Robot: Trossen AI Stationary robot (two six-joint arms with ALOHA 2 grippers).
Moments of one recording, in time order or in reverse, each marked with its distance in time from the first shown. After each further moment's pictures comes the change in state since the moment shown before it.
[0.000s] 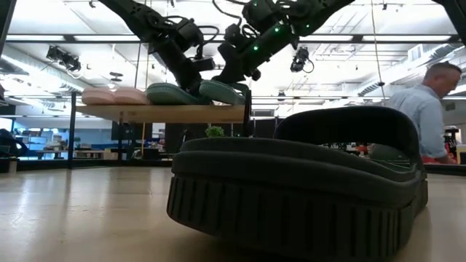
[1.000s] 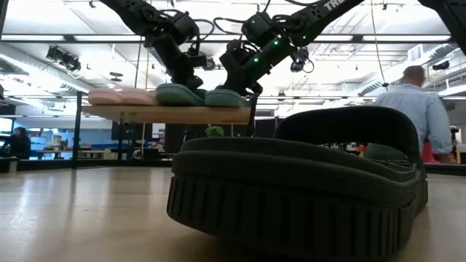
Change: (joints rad) left arm 0.021 -0.055 0.000 -0.013 -0.177 0.004; right arm -0.082 0.081 0.004 -0.108 -0.076 0.097
